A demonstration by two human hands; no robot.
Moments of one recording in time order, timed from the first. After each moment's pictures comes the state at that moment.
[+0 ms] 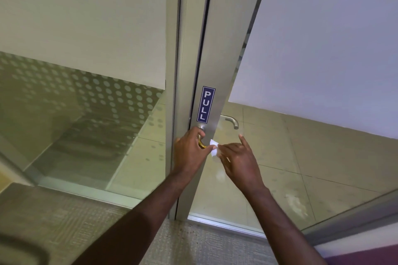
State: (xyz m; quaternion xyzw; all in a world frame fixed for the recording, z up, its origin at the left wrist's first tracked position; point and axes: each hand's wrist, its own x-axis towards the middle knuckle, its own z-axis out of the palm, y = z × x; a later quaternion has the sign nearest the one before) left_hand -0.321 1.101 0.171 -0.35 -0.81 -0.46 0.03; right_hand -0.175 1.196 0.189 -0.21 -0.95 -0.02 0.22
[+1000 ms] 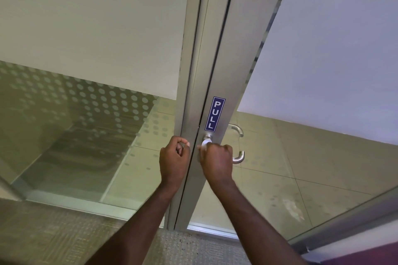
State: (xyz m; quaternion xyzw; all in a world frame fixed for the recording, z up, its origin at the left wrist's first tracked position) left_hand -0.374 1.056 0.154 -0.30 -0.74 -0.60 0.04; right_hand -0.277 1.125 0.216 -0.40 -0.91 0.01 0.10
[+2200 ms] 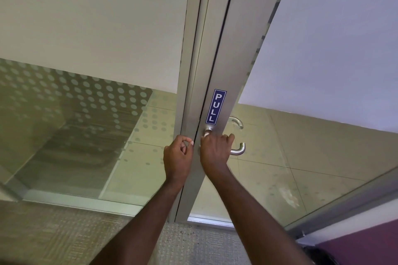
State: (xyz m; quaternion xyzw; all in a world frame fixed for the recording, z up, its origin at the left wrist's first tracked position) left_hand -0.364 1.054 0.146 -0.32 -0.75 -0.58 0.01; right_hand -0.298 1.130 0.196 -0.48 -0.87 -0.07 0.09
